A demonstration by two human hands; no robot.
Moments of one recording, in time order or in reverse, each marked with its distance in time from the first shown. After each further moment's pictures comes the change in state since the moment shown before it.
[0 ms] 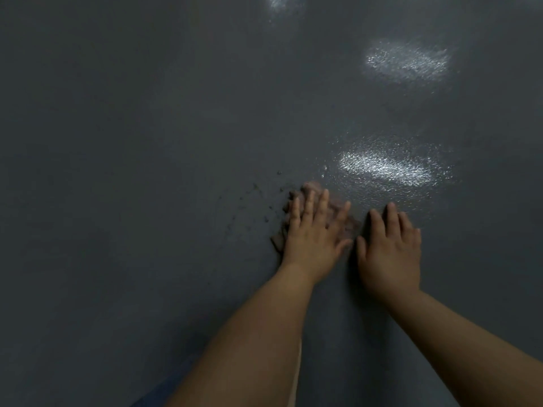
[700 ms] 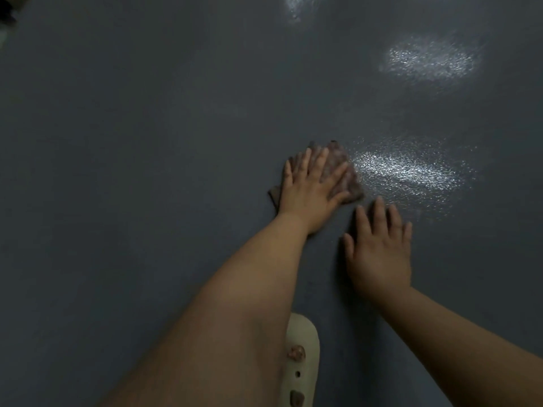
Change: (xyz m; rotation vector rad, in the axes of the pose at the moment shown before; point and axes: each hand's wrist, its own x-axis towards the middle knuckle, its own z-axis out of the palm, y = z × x) left_hand 0.057 -0.058 -0.022 -0.172 0.060 -0.029; right_hand 0.004 -0.046 0.006 -0.068 -0.115 -0.137
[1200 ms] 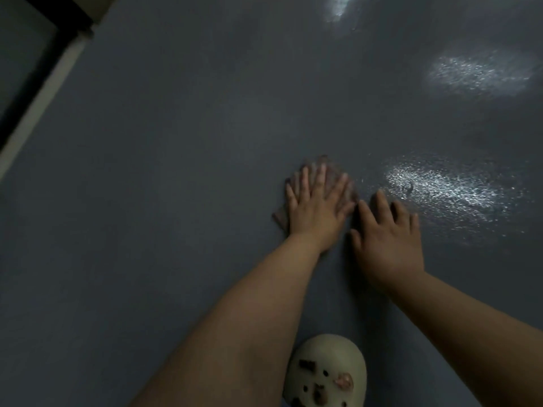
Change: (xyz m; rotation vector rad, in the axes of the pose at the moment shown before) left_hand -0.024 -0.056 0.005 -0.127 0.020 -0.232; right_hand 0.037 -0.062 -0.011 -0.060 -0.154 -0.154
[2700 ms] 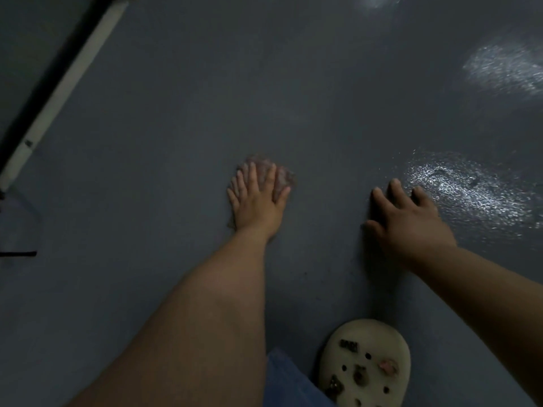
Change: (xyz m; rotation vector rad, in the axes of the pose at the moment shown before) left_hand -0.041 -0.148 0.005 -0.106 0.100 -0.489; right_hand 0.008 -0.032 -0.004 -0.078 -0.223 -0.137
